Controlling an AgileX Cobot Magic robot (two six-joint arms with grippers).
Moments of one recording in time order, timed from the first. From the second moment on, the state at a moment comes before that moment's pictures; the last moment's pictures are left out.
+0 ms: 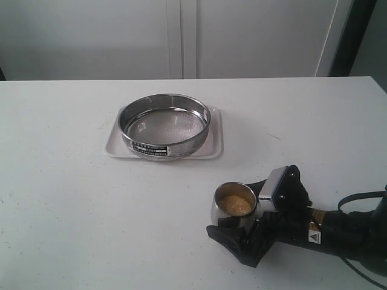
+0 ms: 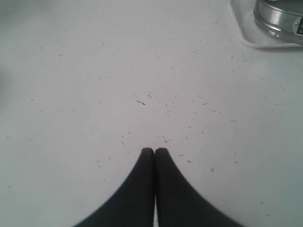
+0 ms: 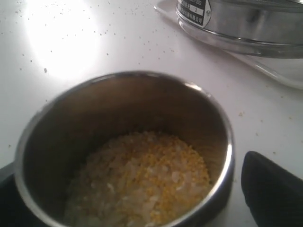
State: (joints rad) left arm 0.04 0.00 0.02 -0.10 0.45 0.15; right arm 0.19 2.09 -0.46 -0.88 -1.21 0.11
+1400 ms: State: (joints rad) left arm 0.04 0.00 0.02 -0.10 0.45 0.15; right arm 0.19 2.10 -0.49 -0.90 -1.21 0.12
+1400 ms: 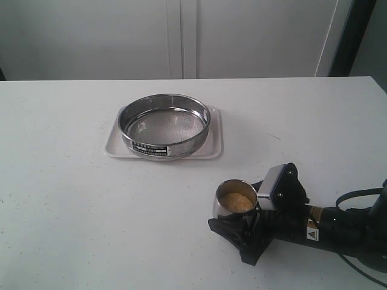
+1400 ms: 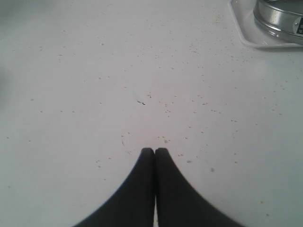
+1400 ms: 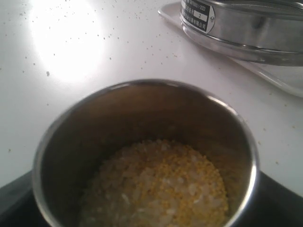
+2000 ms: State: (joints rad) left arm 0.04 0.00 0.02 -0.10 0.45 0.15; right arm 0.19 1.94 -0.49 -0.89 -1.18 0.26
